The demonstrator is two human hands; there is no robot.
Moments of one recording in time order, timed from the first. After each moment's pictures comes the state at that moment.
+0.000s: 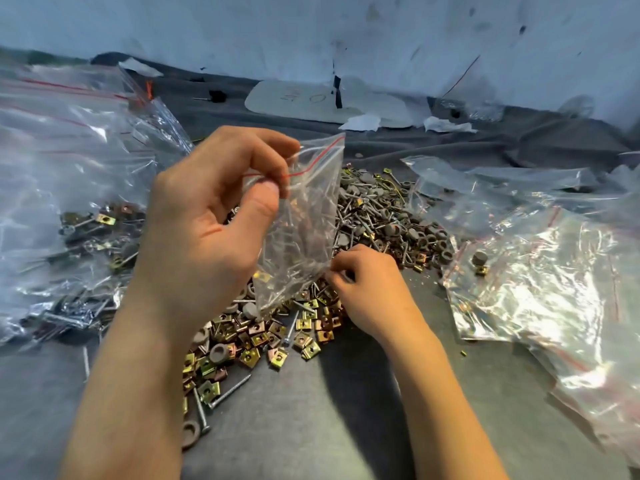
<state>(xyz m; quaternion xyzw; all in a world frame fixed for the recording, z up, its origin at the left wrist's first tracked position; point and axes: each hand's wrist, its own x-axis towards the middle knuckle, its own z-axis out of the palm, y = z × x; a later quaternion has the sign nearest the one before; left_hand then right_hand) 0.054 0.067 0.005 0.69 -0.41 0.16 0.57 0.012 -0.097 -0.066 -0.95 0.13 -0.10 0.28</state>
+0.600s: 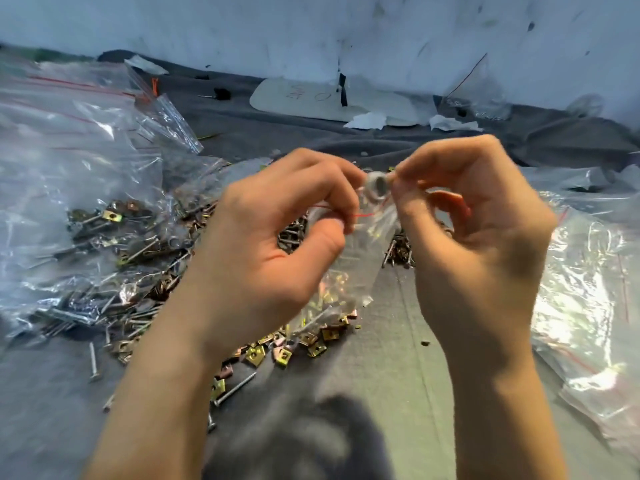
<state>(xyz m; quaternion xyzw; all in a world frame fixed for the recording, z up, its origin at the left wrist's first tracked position) 0.040 0.053 0.007 0.69 -0.48 0.09 0.53 -0.028 -0.084 0.007 -0.74 -0.05 -0.49 0.46</state>
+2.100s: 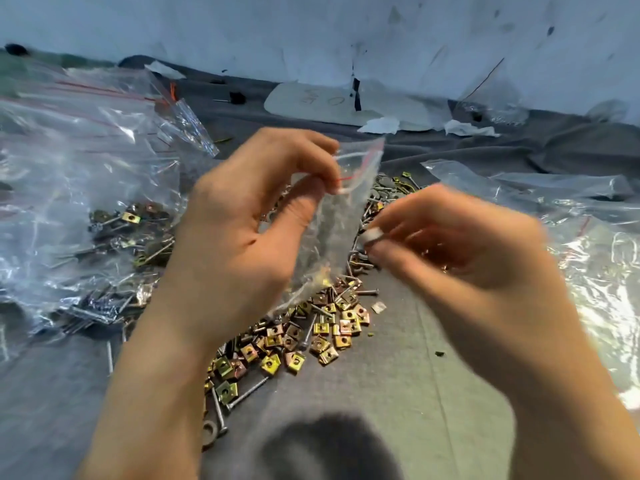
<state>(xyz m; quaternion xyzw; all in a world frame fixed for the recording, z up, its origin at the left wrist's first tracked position) 0.049 0.067 0.008 0.70 -0.43 0.14 0.55 -0.047 -0.087 0.014 -0.86 -0.06 -0.27 0.44</state>
